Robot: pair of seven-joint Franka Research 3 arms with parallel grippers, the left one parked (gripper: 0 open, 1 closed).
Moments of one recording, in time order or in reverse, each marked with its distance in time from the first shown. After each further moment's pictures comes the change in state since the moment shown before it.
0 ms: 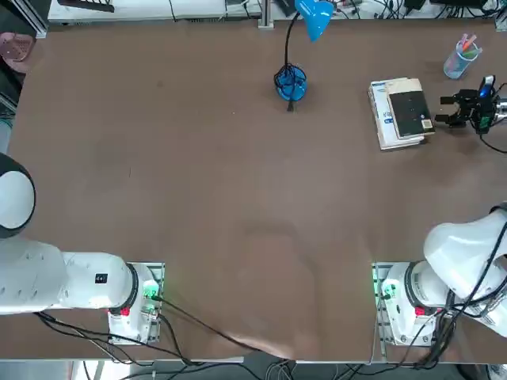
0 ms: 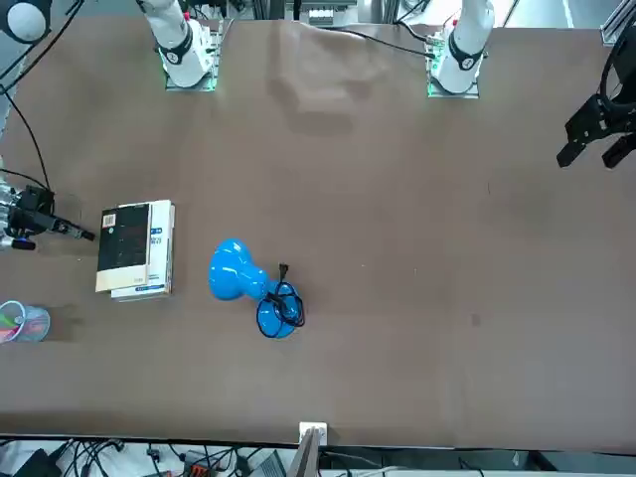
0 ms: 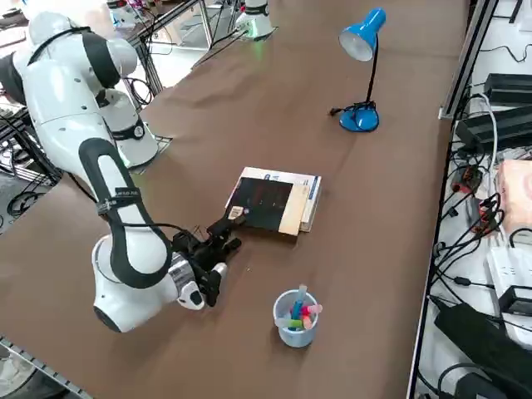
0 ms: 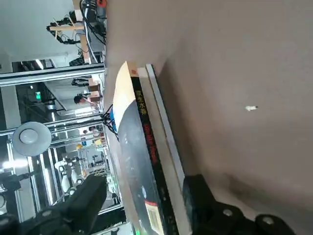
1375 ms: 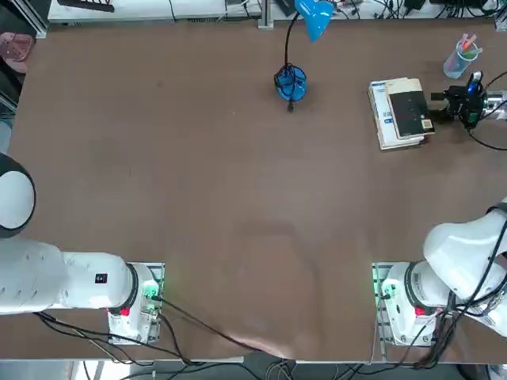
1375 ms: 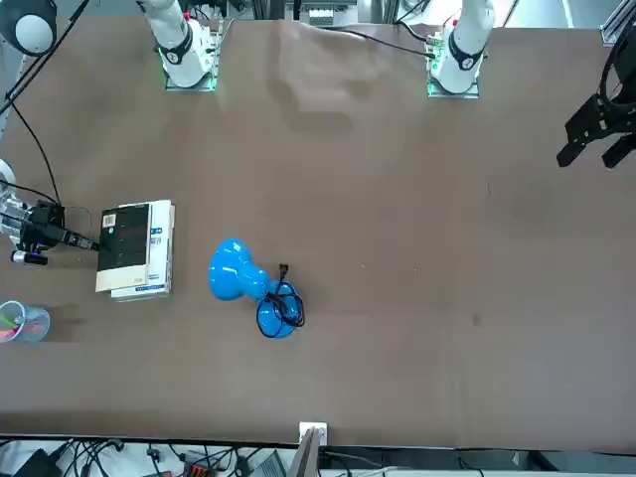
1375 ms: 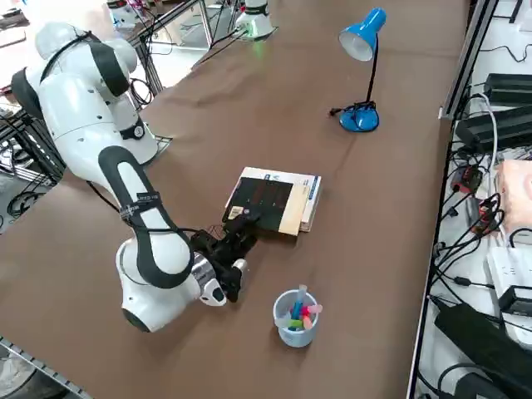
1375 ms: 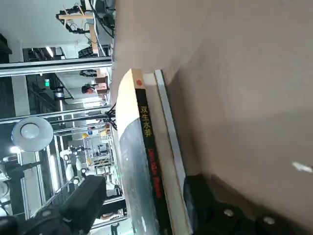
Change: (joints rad) arm 0.007 0.071 0.065 0.071 0.000 0.002 -0.017
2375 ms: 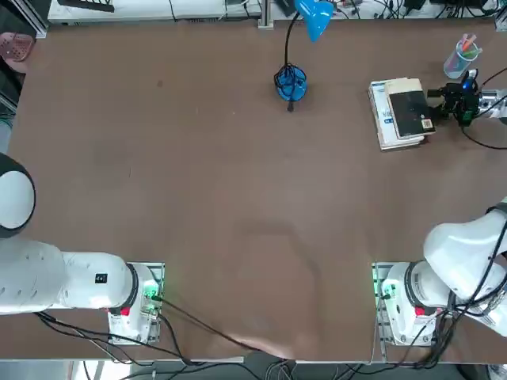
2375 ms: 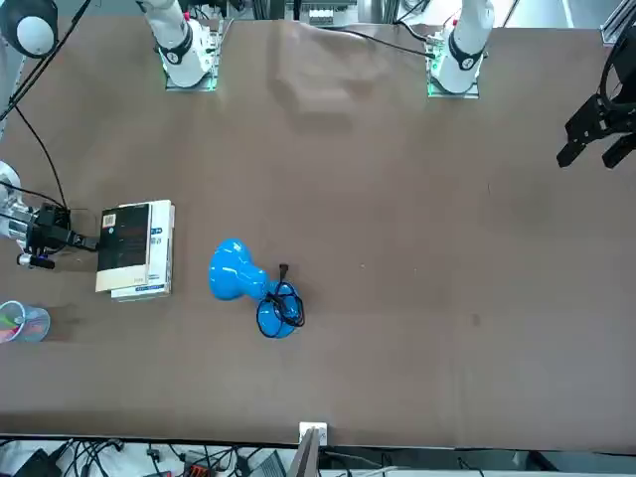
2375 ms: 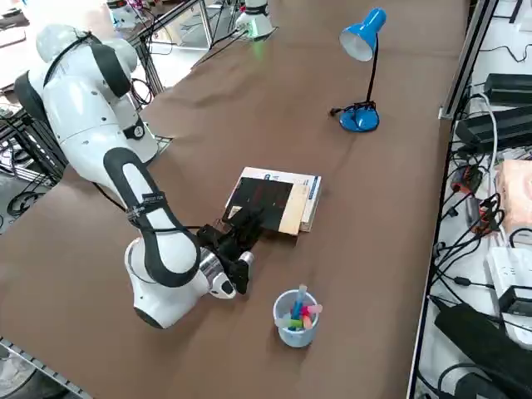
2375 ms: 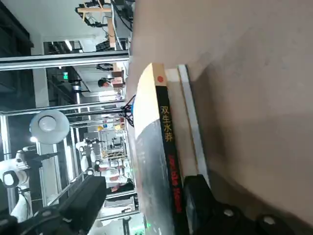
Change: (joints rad) arm -0.001 0.014 0.027 0.002 0.034 -0.048 -0.015
